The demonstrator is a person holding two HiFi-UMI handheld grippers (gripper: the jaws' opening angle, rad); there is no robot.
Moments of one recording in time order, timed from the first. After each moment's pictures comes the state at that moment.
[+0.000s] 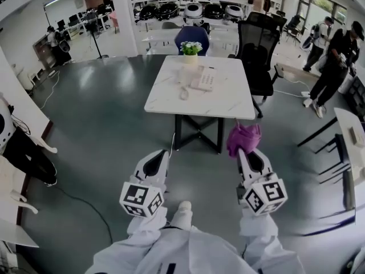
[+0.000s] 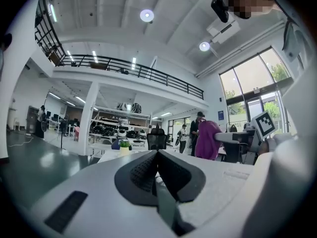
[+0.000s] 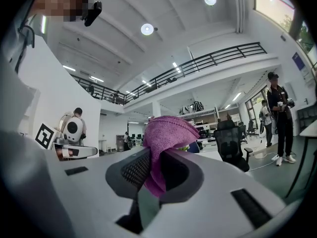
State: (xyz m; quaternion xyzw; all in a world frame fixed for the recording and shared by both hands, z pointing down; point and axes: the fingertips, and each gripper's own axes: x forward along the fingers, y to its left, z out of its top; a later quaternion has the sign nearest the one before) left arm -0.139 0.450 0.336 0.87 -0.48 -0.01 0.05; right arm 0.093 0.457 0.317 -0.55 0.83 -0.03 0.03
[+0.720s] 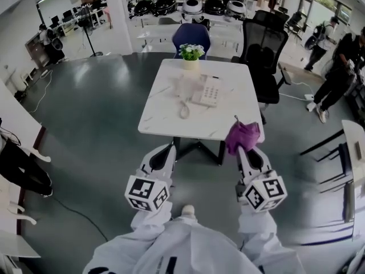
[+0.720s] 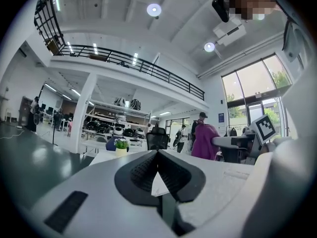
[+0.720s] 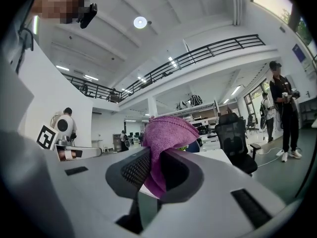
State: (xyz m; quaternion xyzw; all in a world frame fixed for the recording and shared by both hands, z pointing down) left arm -0.124 0.243 0.353 0.89 -0.46 -0.02 0.07; right arm 0.088 0.257 0.340 -0.55 0.83 -0.05 0.03
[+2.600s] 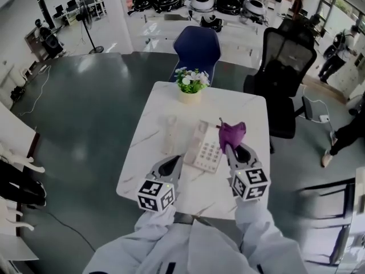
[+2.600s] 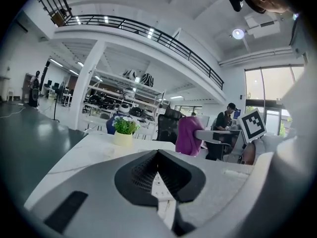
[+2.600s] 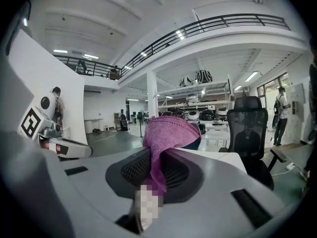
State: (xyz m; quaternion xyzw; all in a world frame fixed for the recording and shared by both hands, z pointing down) left arm -0.036 -0.141 0.464 0.86 -0.47 0.04 0.19; right arm 0.134 -0.187 0.438 -0.52 0.84 -0.08 -0.10
